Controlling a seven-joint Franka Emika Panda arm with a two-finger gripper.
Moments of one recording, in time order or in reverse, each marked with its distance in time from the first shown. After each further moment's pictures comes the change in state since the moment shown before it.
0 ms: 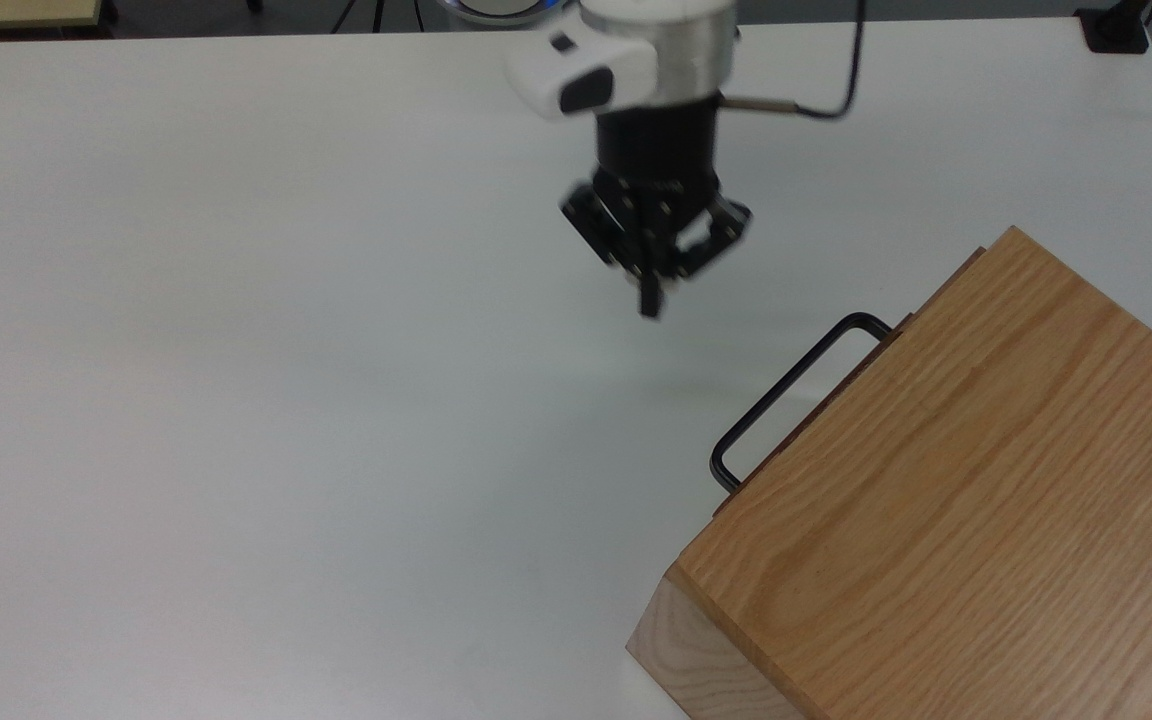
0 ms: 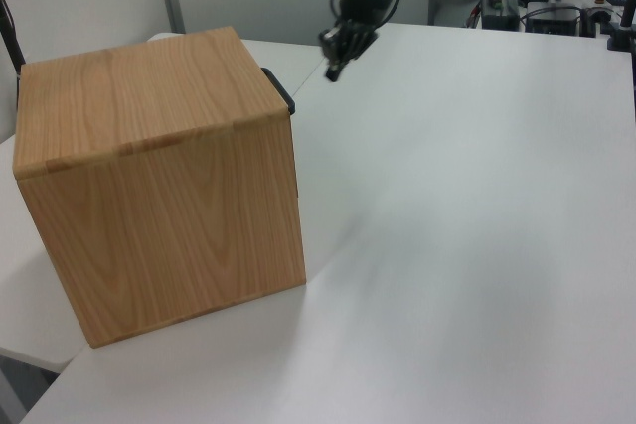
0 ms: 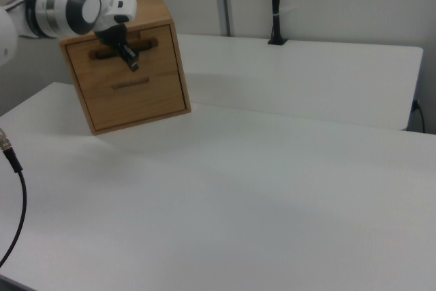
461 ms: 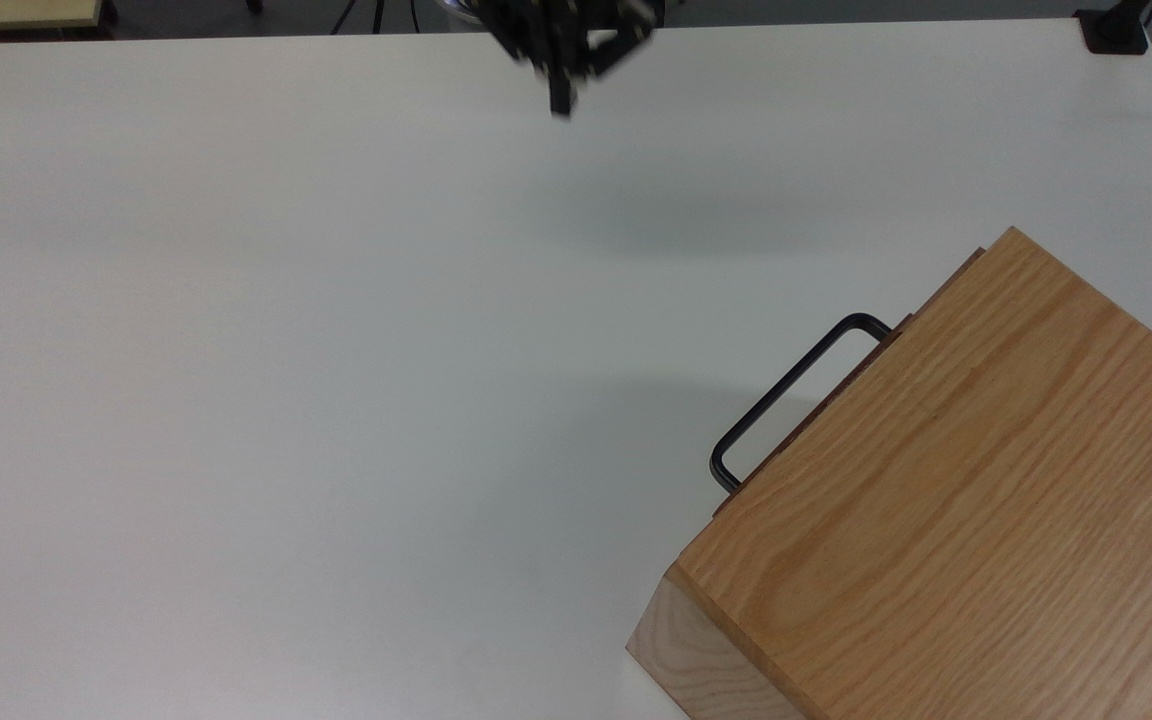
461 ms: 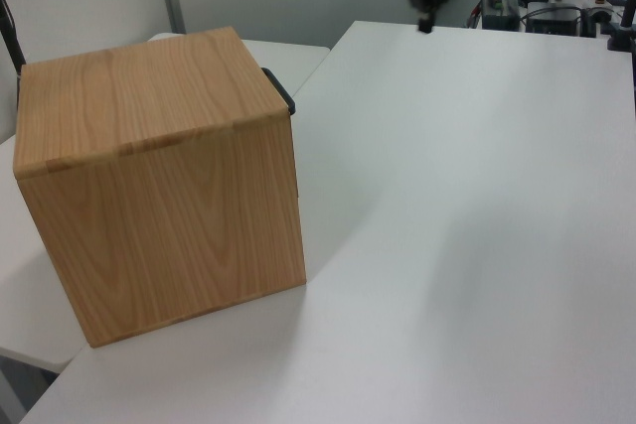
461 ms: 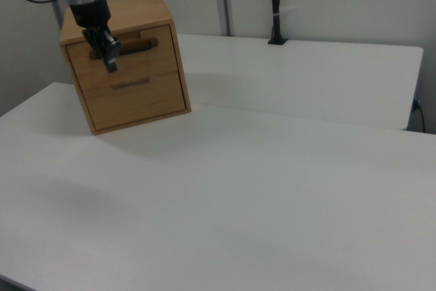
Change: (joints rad) arm -0.089 -0.224 -0.001 -0.010 0.086 -0.505 -0.148
